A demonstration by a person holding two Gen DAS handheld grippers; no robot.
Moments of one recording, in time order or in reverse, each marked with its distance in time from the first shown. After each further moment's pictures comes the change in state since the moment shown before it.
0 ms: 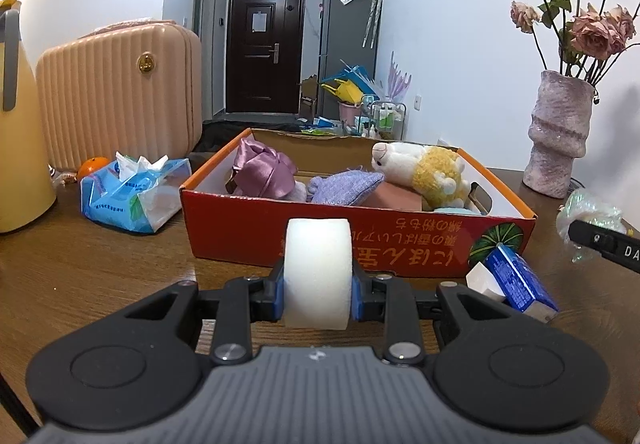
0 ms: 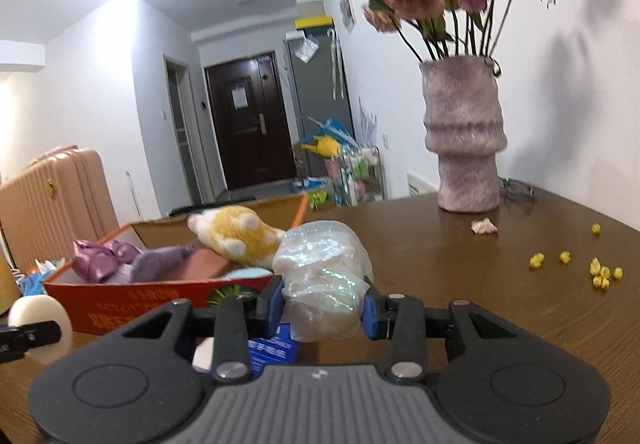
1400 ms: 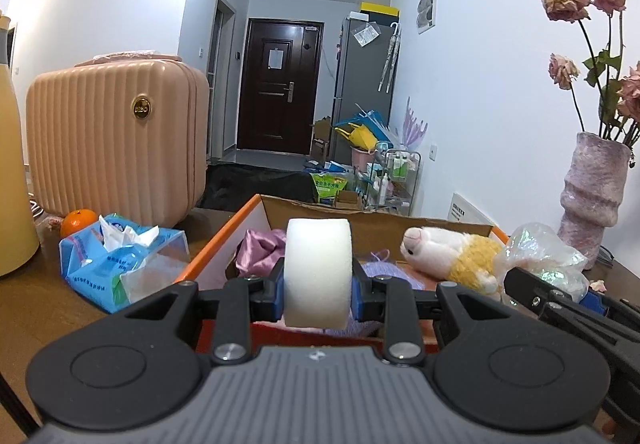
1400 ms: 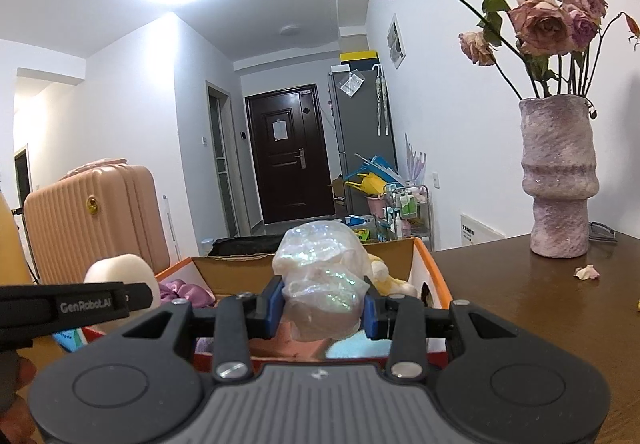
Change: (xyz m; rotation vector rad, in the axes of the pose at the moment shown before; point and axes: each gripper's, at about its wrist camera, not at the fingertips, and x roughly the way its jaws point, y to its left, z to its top) left arm 0.059 0.016 0.053 -0.058 -0.132 0.022; right arm 0.053 0.097 0.007 -0.052 -0.111 0.096
